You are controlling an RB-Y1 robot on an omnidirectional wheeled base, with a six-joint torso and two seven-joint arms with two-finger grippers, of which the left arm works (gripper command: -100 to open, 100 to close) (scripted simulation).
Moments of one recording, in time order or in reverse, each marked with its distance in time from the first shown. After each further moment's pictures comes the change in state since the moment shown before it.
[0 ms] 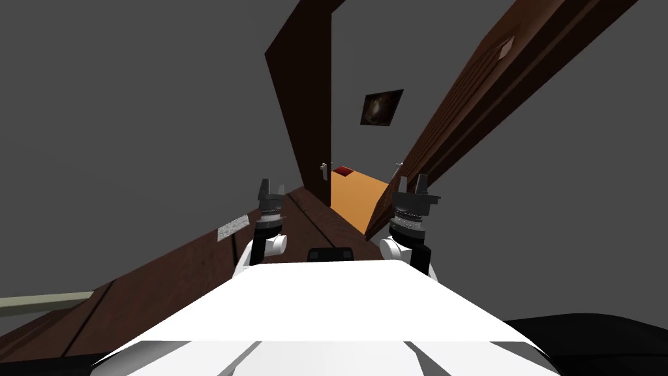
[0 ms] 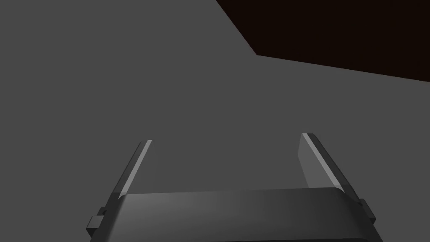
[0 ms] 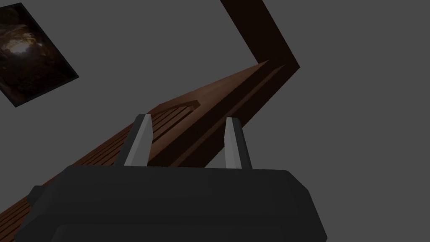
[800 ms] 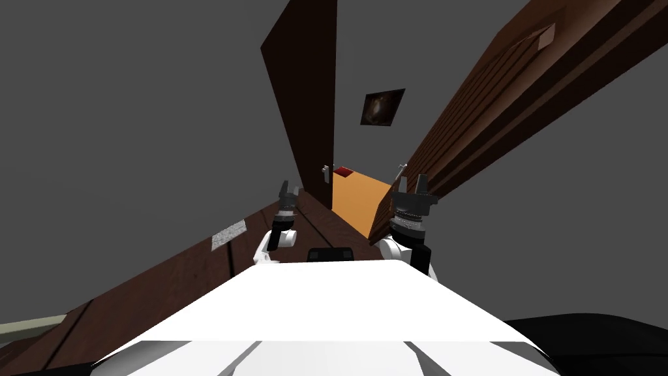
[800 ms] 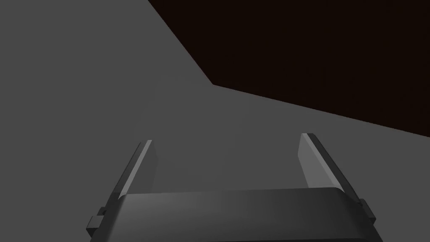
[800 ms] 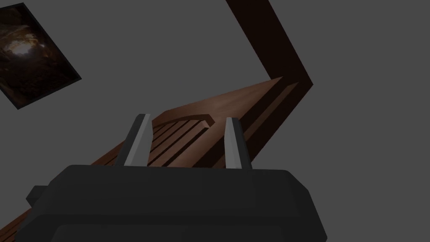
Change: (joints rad) arm -0.135 0.022 -0.073 0.207 -0.011 0.012 0.032
